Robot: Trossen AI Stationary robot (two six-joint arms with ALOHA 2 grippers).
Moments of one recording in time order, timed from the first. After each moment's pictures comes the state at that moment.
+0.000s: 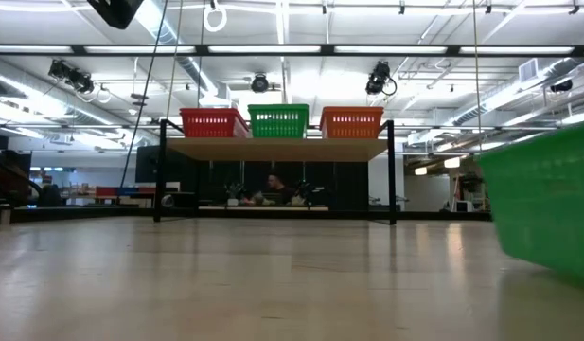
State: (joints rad) left arm -0.72 1.35 0.75 0.26 -0.58 -0.41; right arm 0.83 2.08 1.42 -0.61 0.07 0.90
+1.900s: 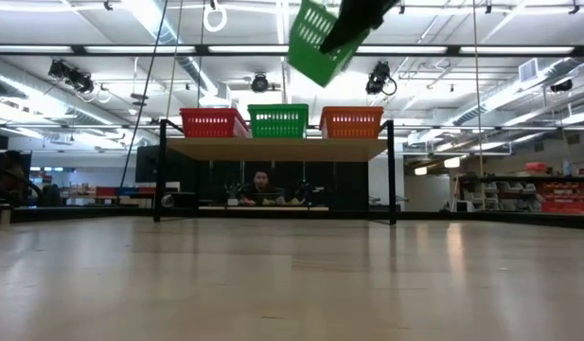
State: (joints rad) left arm -0.48 1.20 0.75 0.48 -0.59 0.04; right arm -0.15 1.48 1.45 -0.66 0.10 -0.25
